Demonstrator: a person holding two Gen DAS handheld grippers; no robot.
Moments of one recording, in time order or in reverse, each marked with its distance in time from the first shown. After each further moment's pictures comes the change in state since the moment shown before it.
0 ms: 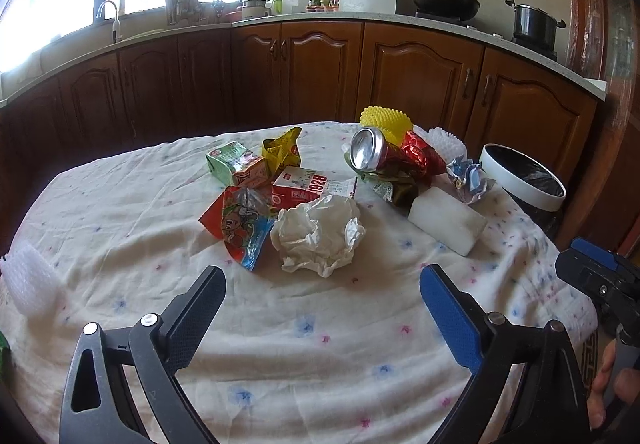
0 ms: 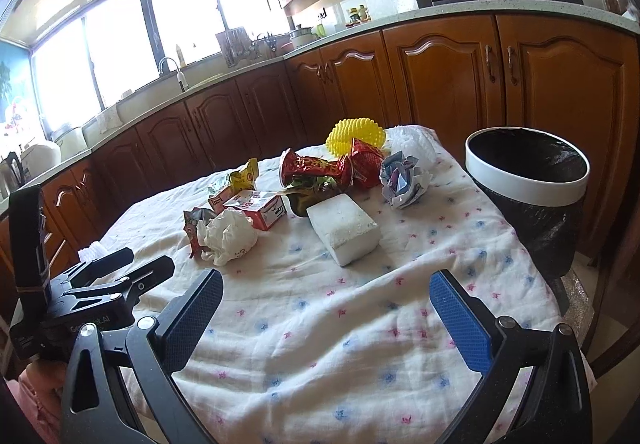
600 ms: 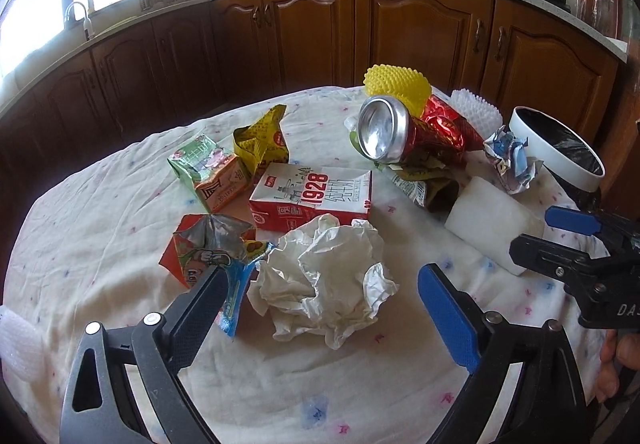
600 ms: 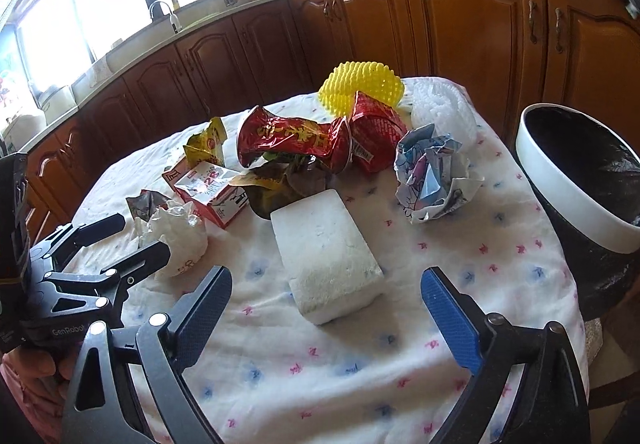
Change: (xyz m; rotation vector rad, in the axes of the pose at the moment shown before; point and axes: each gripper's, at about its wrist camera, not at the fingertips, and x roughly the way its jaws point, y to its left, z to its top) left arm 0.100 -0.008 0.042 0.096 0.147 0.036; right arm 0.113 -0.012 0.035 -0.060 0.257 0.014
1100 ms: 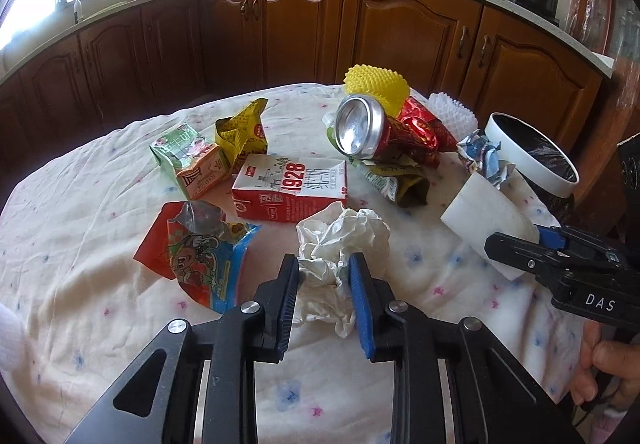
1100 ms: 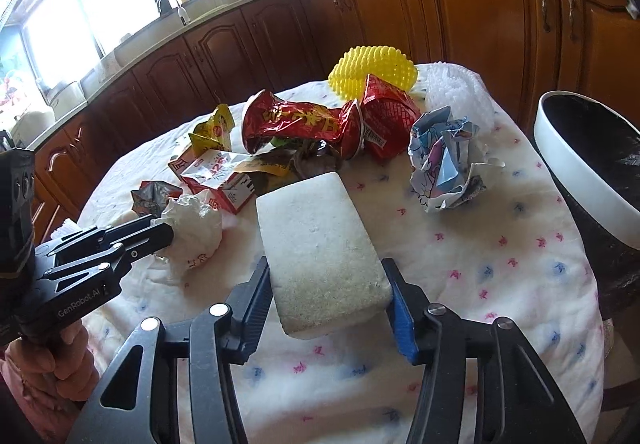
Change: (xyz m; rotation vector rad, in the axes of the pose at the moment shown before) left arm -0.012 0.003 -0.005 -0.043 0.005 -0.108; right arm -0.003 -0.003 -0.006 0.010 0.020 0.058
